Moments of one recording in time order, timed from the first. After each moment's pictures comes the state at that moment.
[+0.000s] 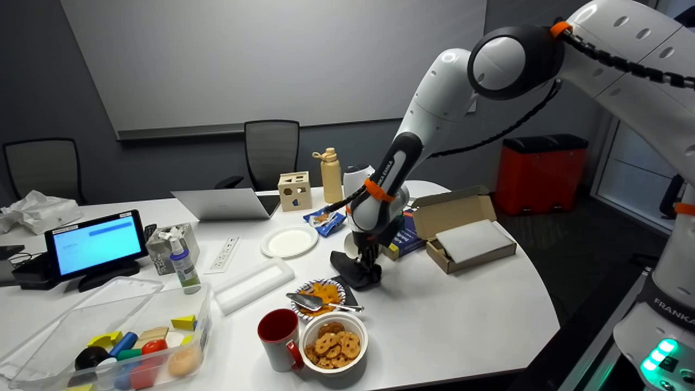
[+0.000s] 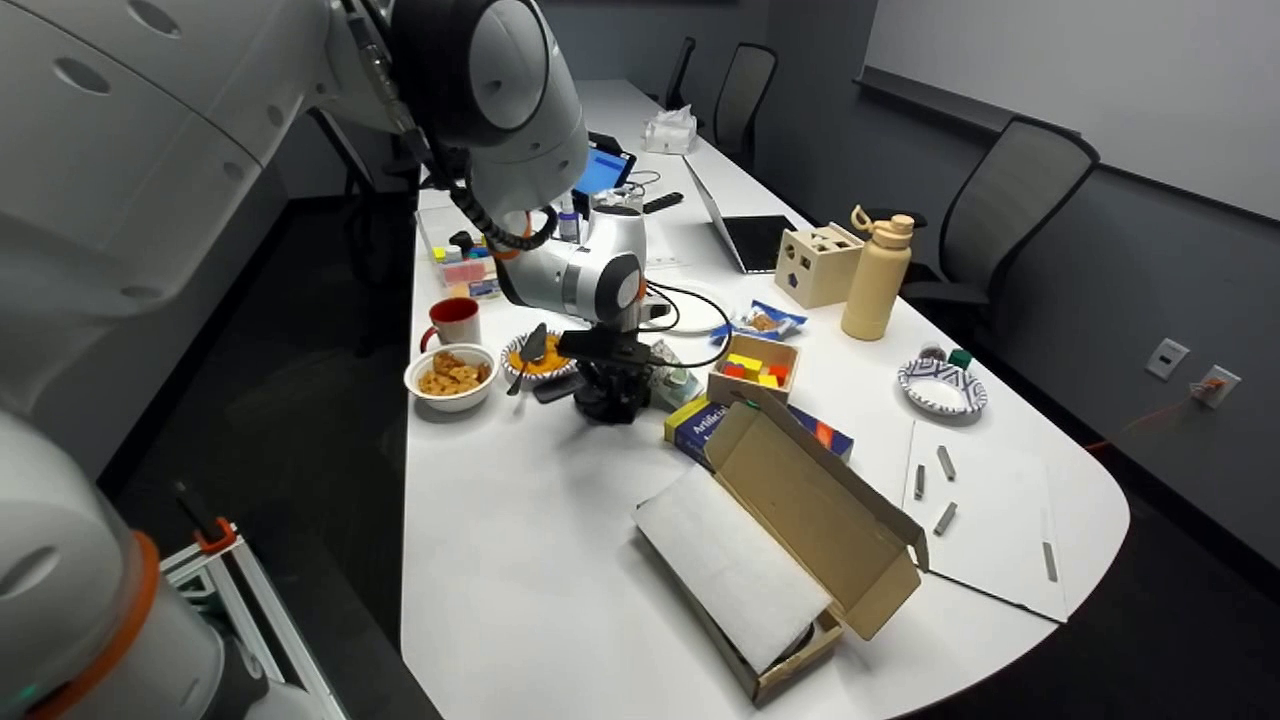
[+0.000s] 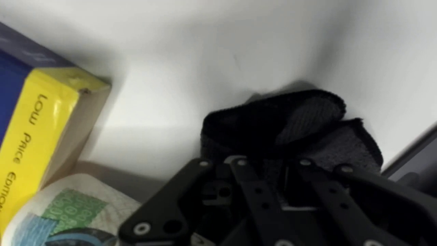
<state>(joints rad) 0.22 0.89 0.08 -1.76 -0.14 2.60 -0.12</state>
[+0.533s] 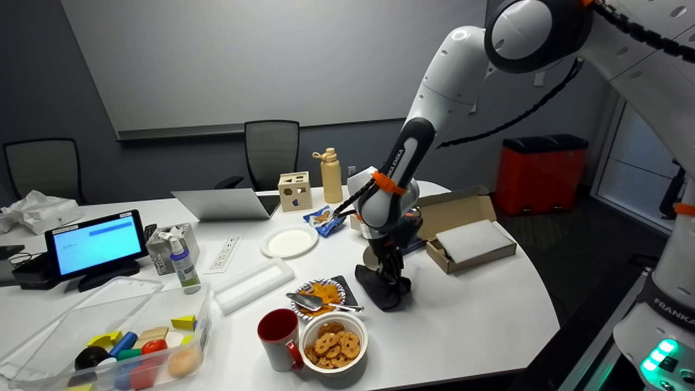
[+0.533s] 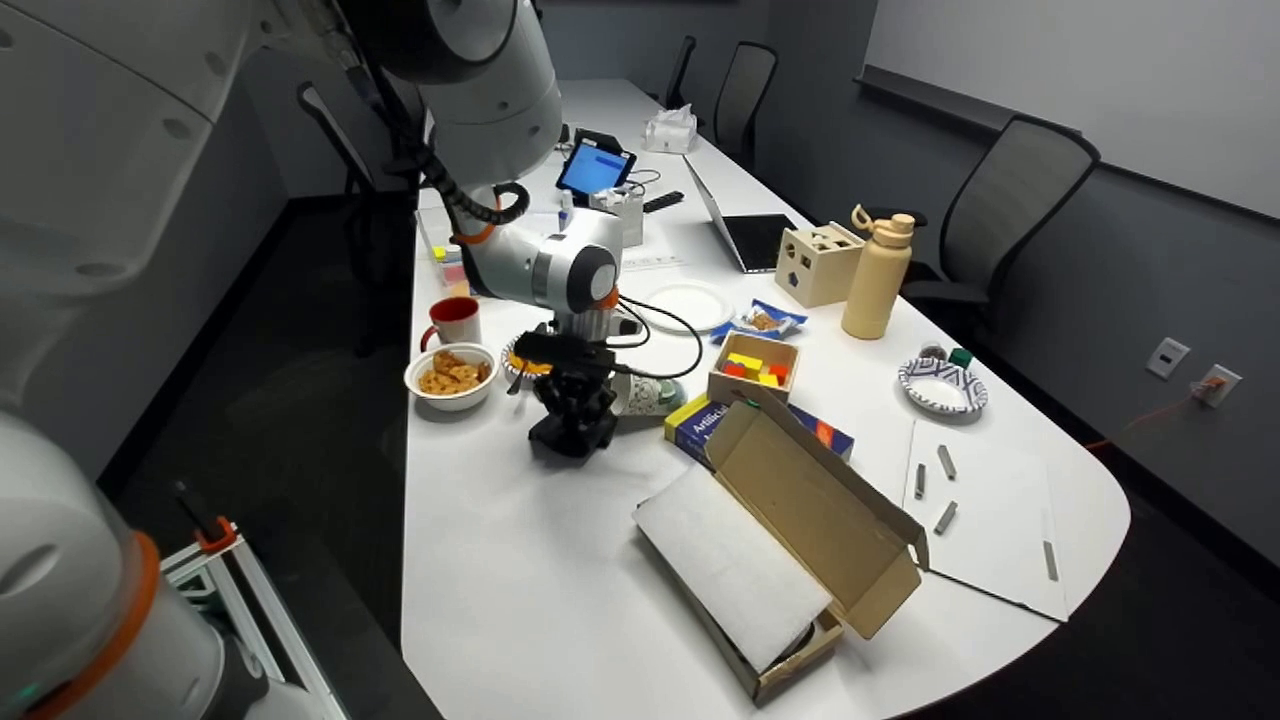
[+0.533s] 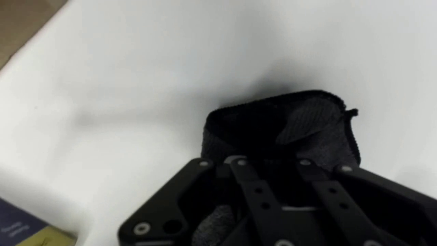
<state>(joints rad) 0.22 0.75 0.11 -1.95 -0.13 2.40 -0.06</state>
